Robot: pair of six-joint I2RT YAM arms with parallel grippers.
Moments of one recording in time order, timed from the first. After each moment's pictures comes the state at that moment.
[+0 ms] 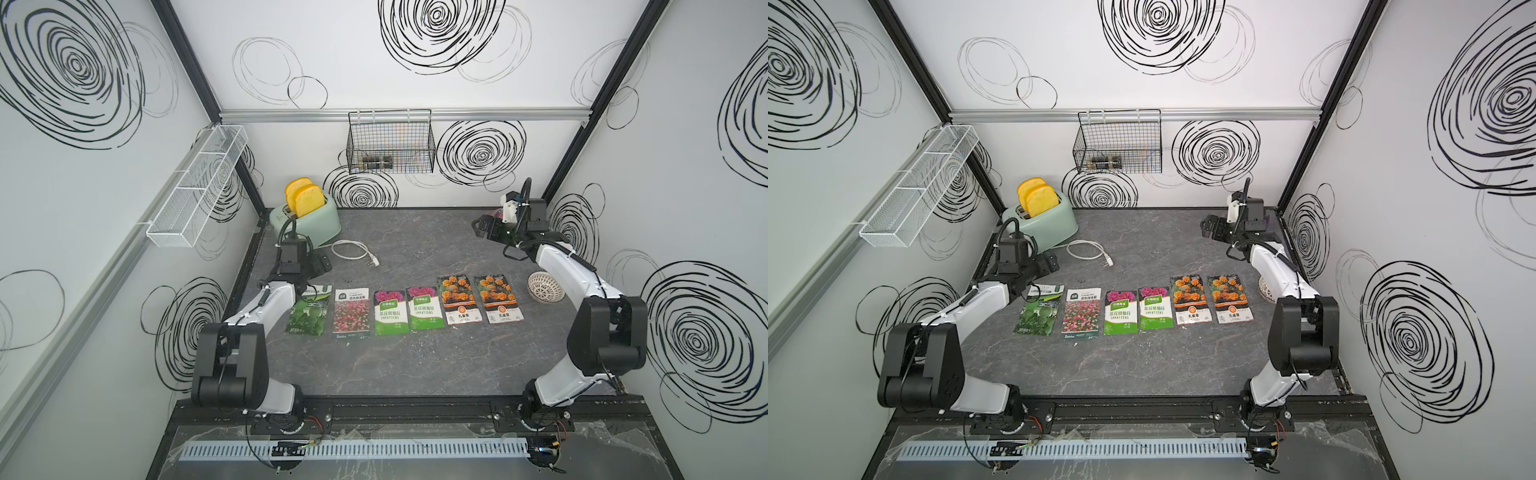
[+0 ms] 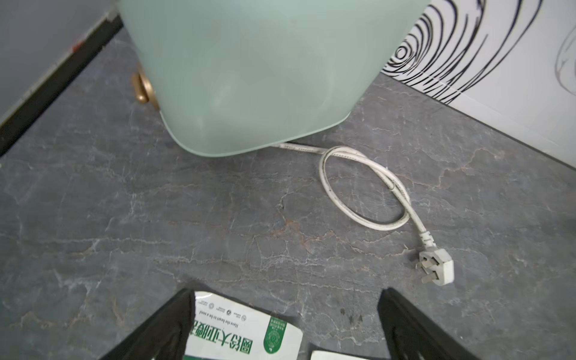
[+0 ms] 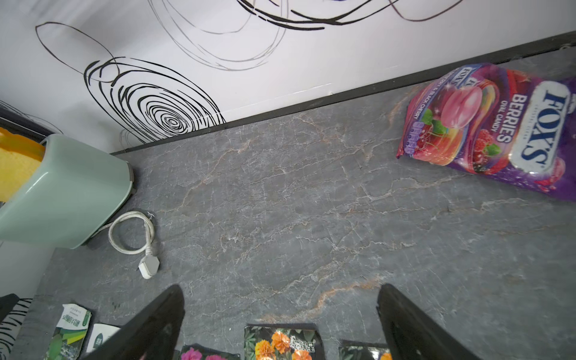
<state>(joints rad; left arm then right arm) -0.01 1.45 0.80 -0.02 -0.08 -0.34 0.03 1.60 1.25 -0.26 -0.27 0.29</state>
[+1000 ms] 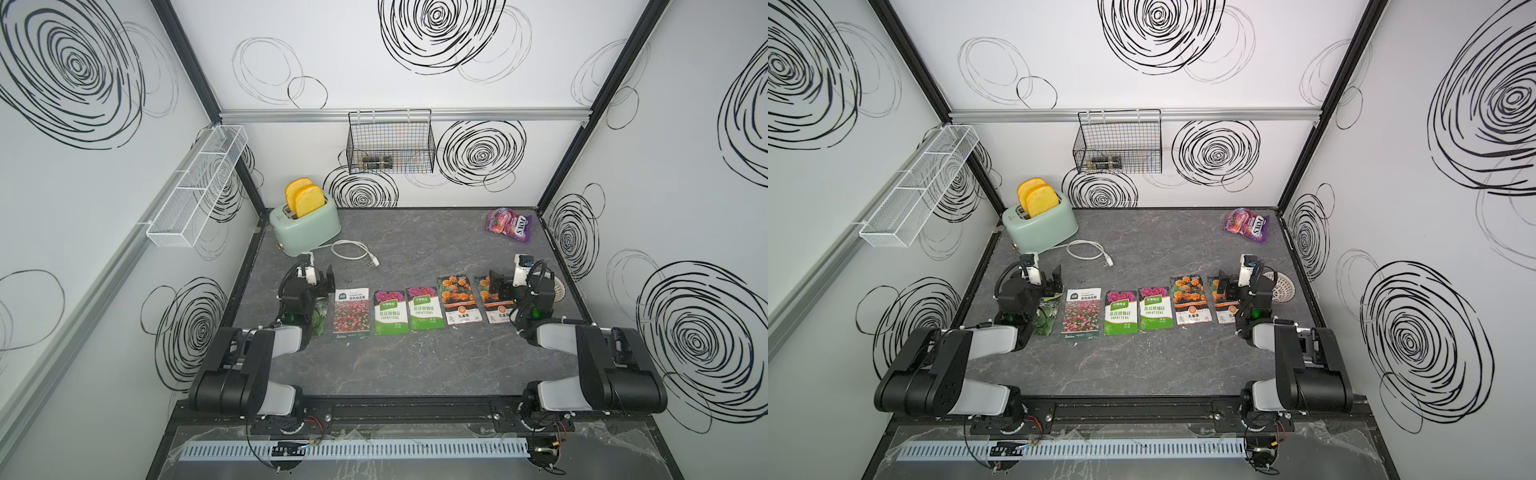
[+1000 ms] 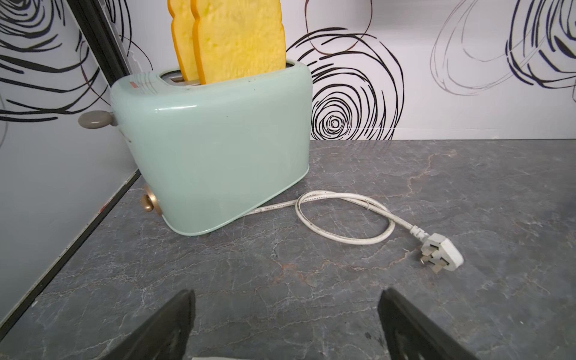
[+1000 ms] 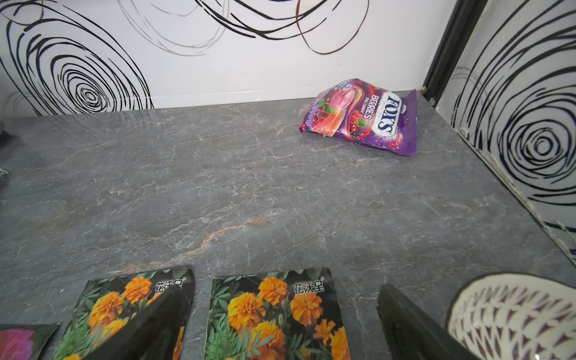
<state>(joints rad) -0.05 1.43 0.30 0.91 -0.09 -0.03 -0.04 1.42 0.31 0.80 -0.10 0.06</state>
